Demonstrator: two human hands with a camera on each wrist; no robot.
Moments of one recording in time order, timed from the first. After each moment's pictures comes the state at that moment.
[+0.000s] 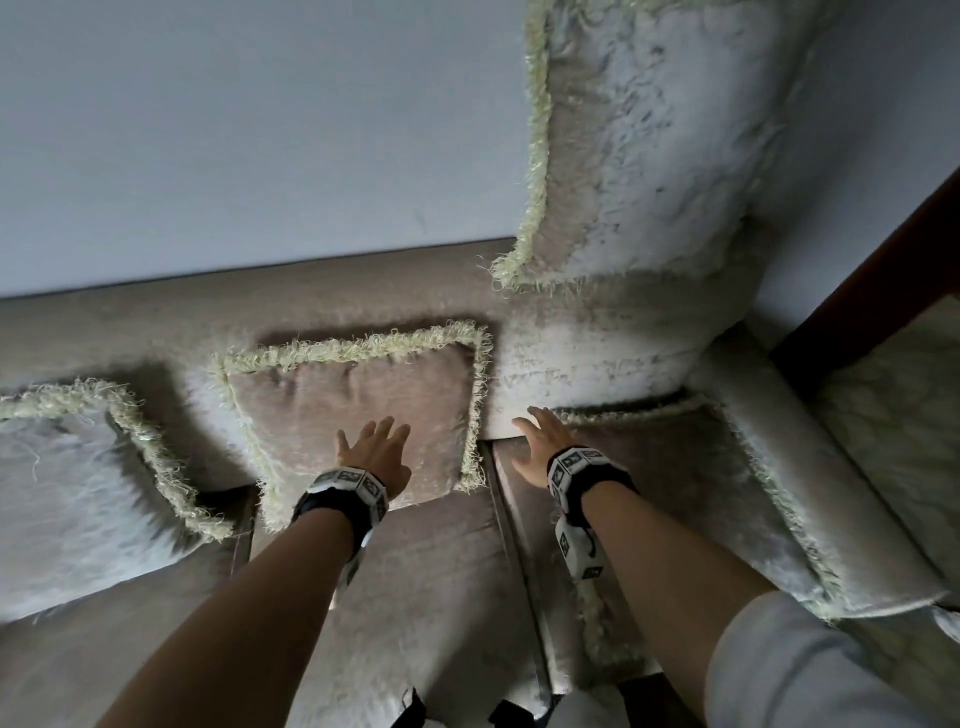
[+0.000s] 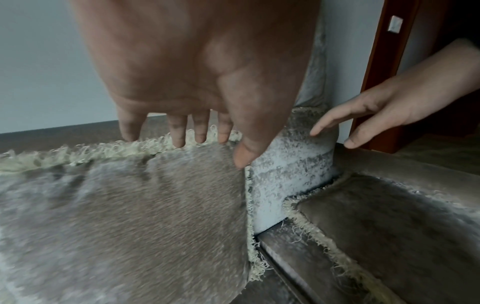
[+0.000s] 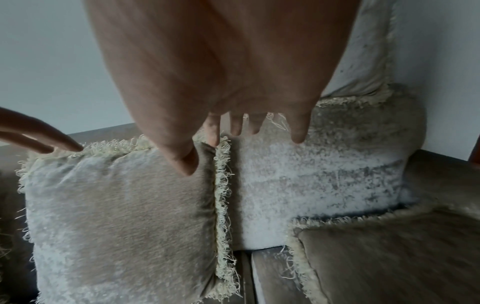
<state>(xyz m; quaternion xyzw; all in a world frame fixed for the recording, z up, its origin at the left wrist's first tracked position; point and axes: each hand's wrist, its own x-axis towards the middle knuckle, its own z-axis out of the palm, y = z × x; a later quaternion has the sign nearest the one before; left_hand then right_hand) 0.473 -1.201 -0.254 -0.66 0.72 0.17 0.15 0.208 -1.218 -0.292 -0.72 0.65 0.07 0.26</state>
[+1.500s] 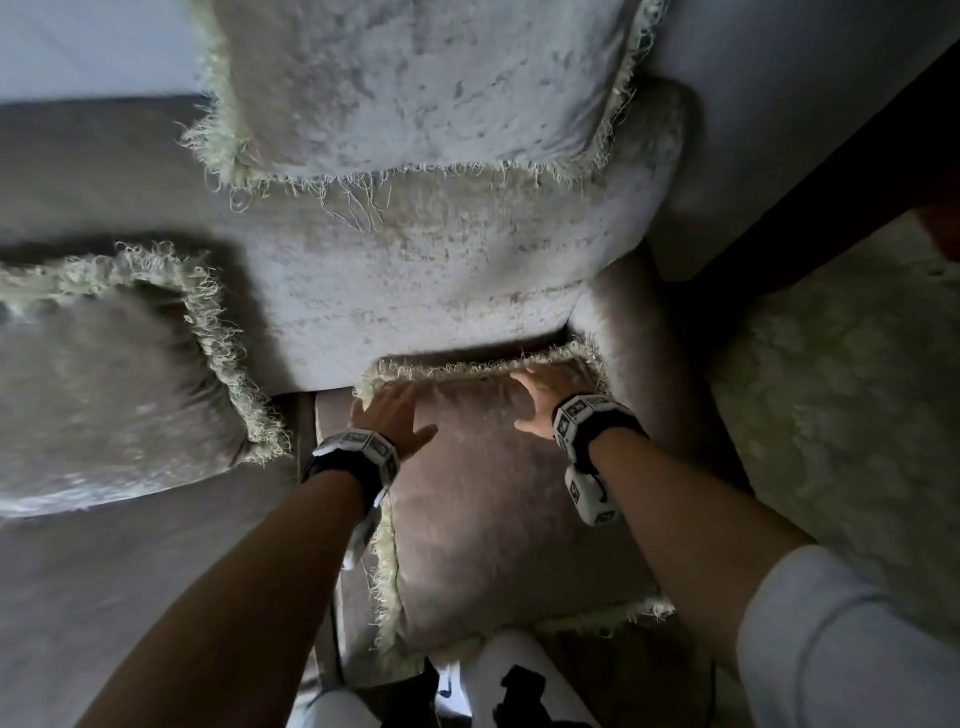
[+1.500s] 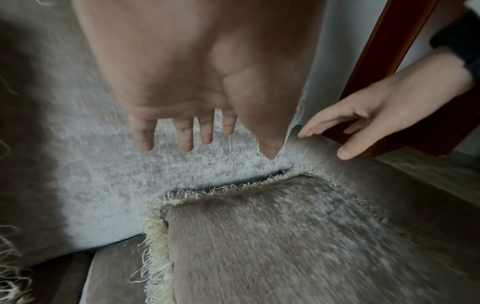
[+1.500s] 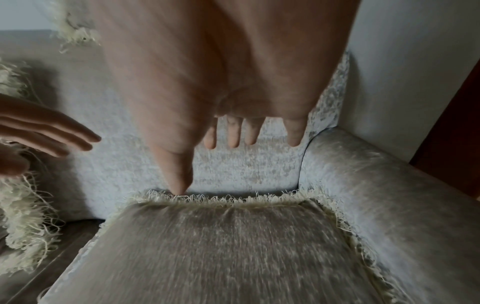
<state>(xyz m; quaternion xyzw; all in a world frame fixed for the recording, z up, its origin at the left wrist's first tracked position) 0.091 -1.322 -0.423 -0.62 0.73 0.26 0.10 -0.158 -1.340 -0.400 -0.73 0.62 0.17 0.24</state>
